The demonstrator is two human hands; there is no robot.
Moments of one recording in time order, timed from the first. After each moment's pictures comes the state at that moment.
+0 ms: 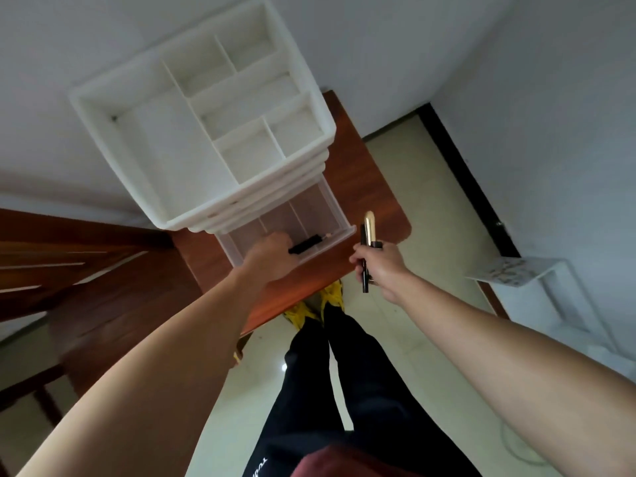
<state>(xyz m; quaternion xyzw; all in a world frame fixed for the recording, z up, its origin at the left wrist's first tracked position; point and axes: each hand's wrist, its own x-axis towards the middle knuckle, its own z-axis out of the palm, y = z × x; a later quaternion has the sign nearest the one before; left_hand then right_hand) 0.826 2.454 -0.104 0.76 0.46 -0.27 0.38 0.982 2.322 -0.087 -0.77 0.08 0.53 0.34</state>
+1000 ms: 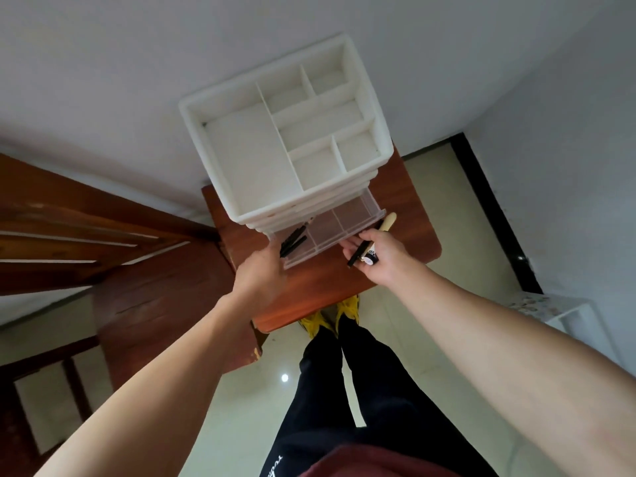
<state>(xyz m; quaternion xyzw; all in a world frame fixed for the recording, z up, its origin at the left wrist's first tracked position) 0.749 2.453 -0.043 0.76 0.53 -0.17 0.34 0.952 2.391 -0.066 -0.60 0.26 0.61 0.46</state>
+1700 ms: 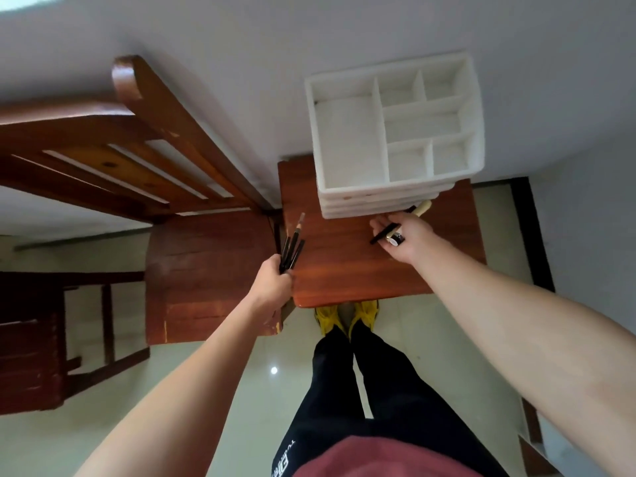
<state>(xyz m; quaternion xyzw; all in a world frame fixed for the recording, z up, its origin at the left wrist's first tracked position) 0.661 2.400 -0.038 0.40 0.70 0.06 0.59 0.916 2.445 -0.061 -0.64 0.18 0.64 0.40</state>
